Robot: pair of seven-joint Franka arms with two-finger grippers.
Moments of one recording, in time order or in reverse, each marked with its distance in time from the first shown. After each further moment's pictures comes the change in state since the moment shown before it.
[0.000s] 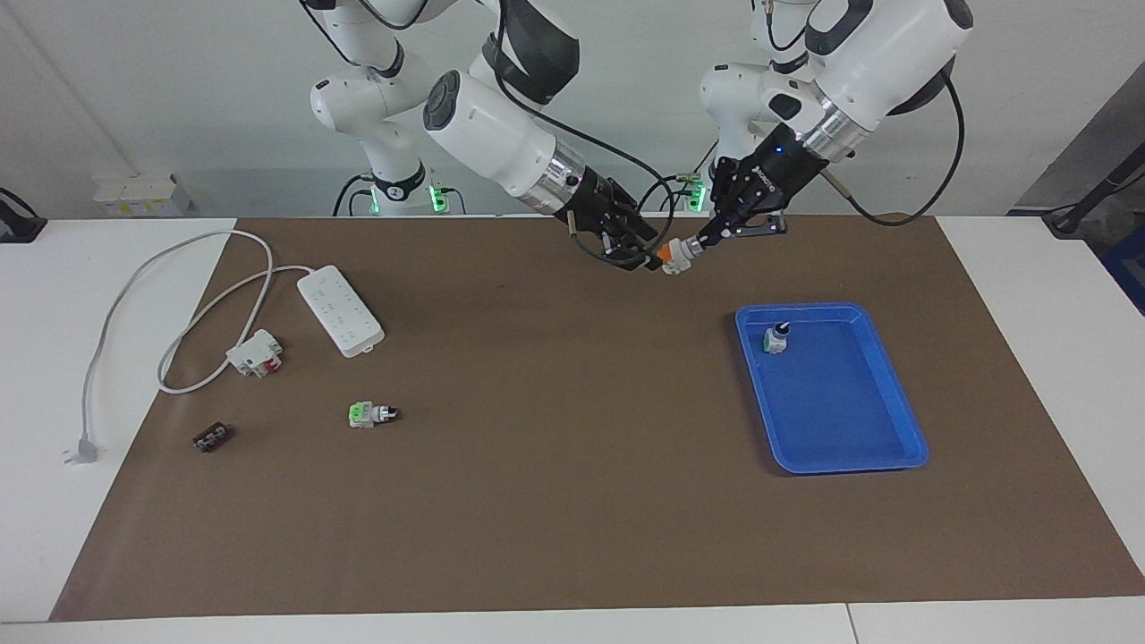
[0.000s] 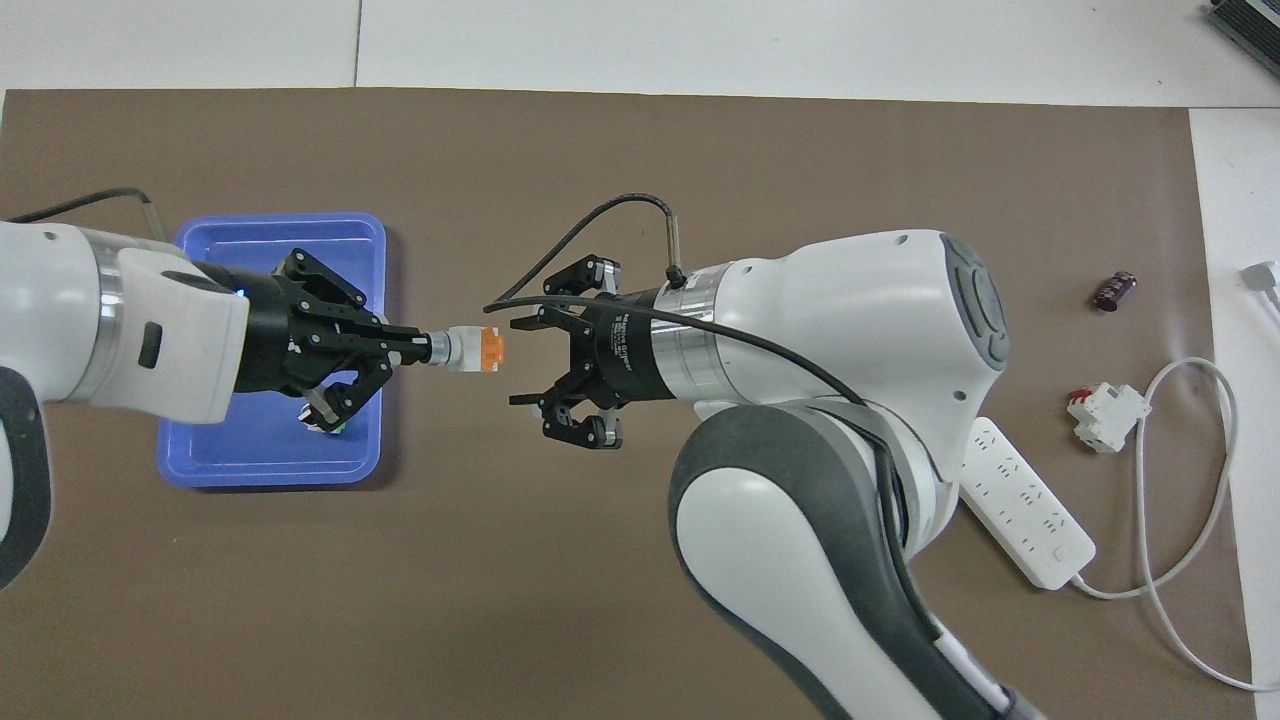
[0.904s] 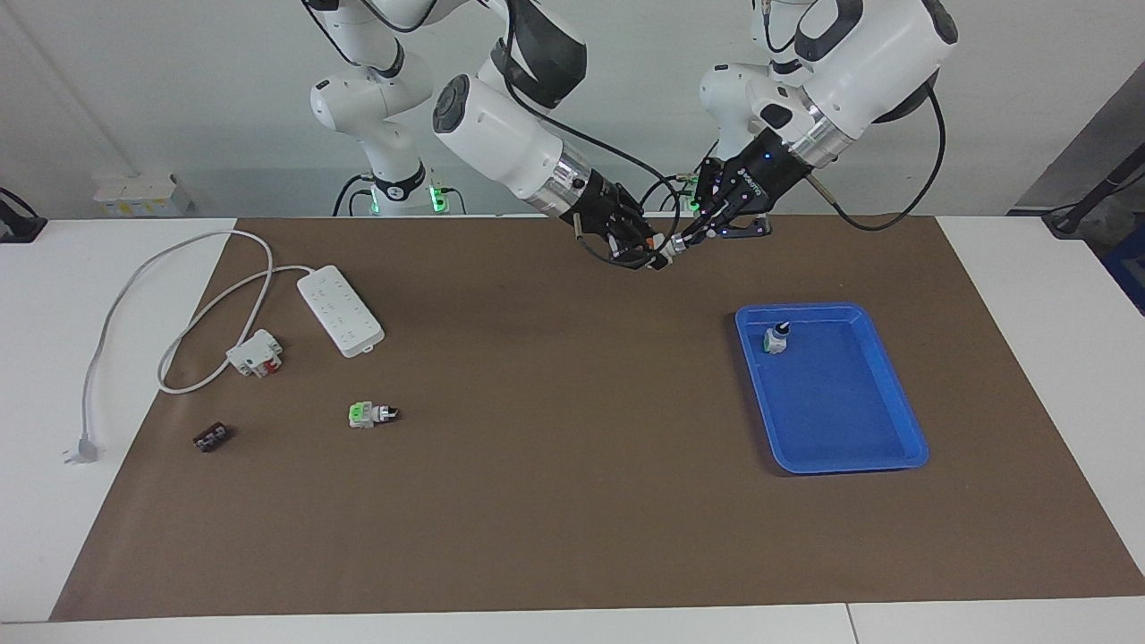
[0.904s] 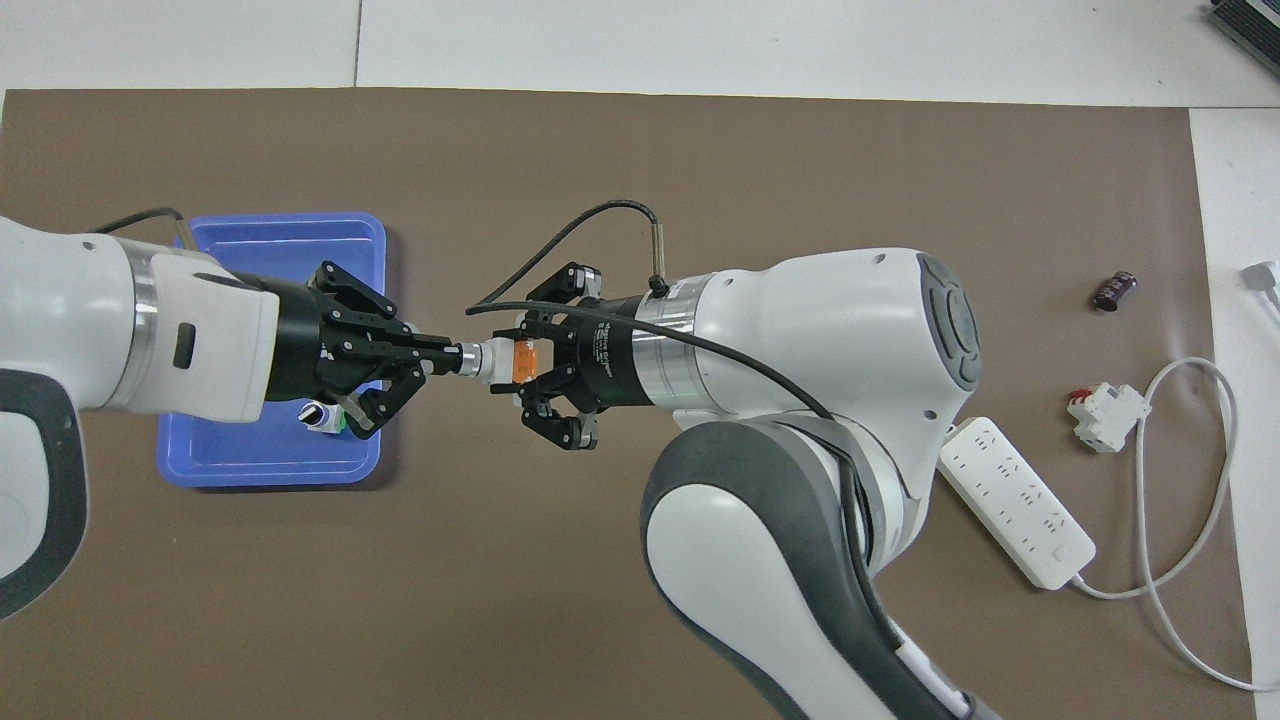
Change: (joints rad) left arm -0.014 0.000 -0.030 -0.012 -0.061 0.014 -0.069; right arm 0.027 0.017 0.025 -0.008 0.032 0.107 0.006
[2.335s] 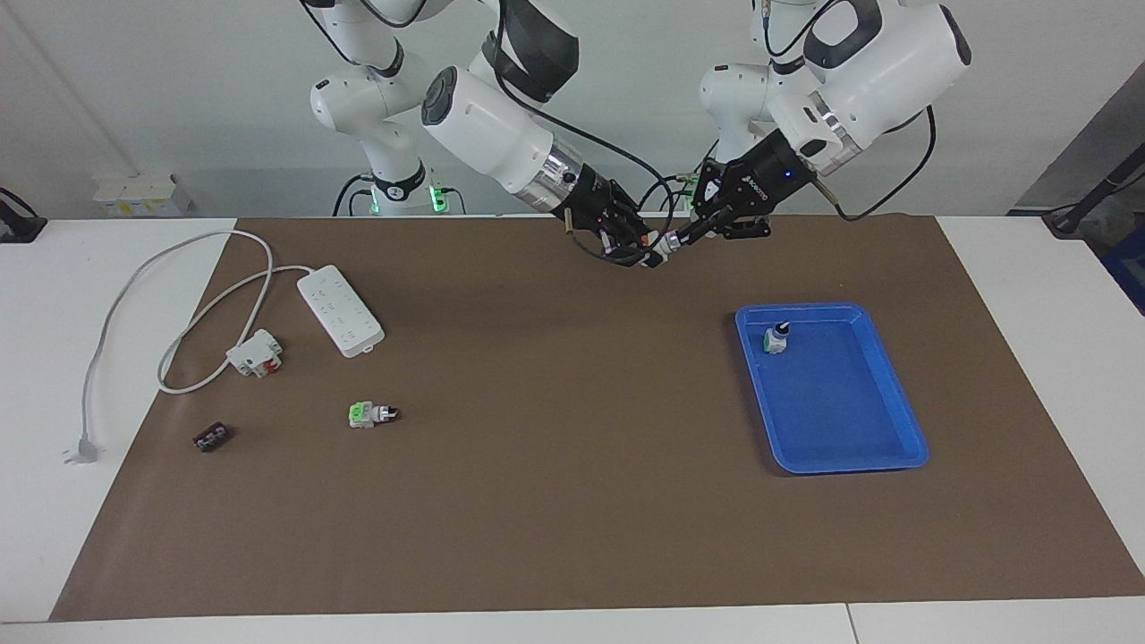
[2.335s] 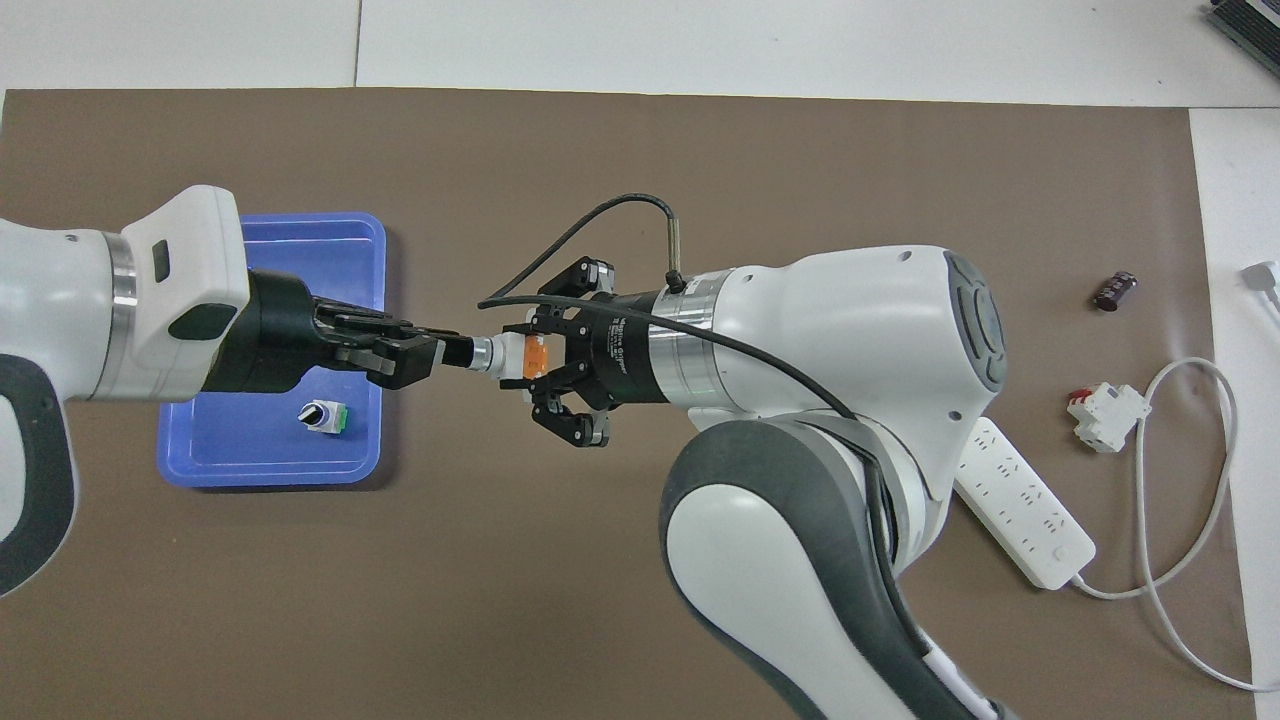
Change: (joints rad) left arm 0.020 0.006 0.006 -0.022 -0.140 0.011 -0.551; right arm -0.009 -0.018 -0.004 -0.012 0.000 -0.006 0.000
